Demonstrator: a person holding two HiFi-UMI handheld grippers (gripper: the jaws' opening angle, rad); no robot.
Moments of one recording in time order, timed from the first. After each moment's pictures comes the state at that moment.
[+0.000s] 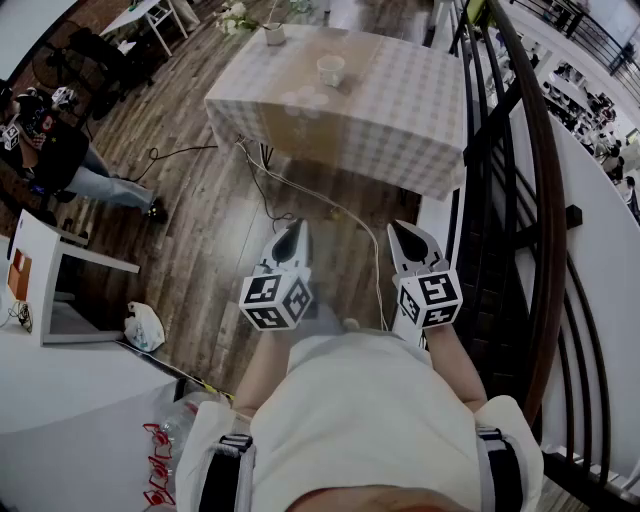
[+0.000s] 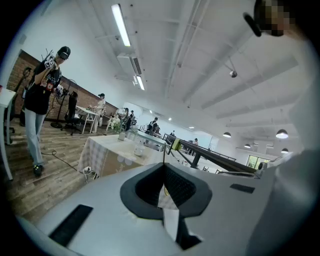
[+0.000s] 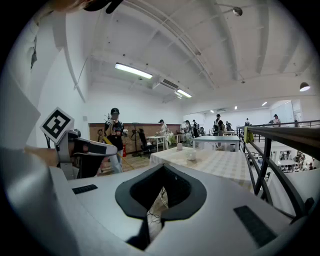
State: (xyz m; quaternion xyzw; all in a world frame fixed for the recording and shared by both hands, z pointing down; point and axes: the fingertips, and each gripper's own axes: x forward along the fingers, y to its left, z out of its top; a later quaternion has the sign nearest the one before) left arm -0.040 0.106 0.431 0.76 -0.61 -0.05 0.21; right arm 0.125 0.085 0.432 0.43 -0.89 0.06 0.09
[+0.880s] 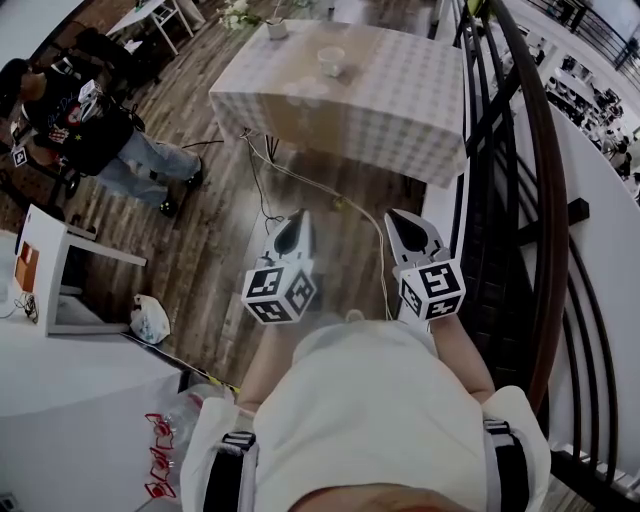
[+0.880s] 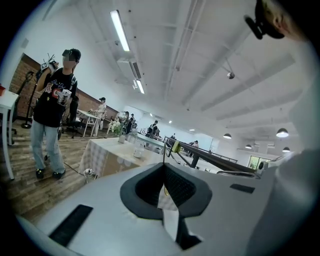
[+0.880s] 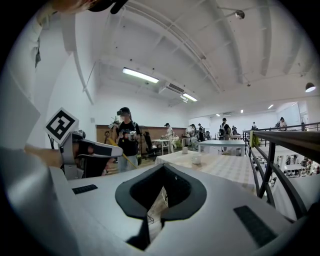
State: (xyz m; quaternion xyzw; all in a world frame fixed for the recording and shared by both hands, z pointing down) left arm -0.024 0.131 0.423 0.76 -0.62 -0.06 0.20; right arm 0.128 0.112 0.420 0.41 -0.91 0.04 0.08
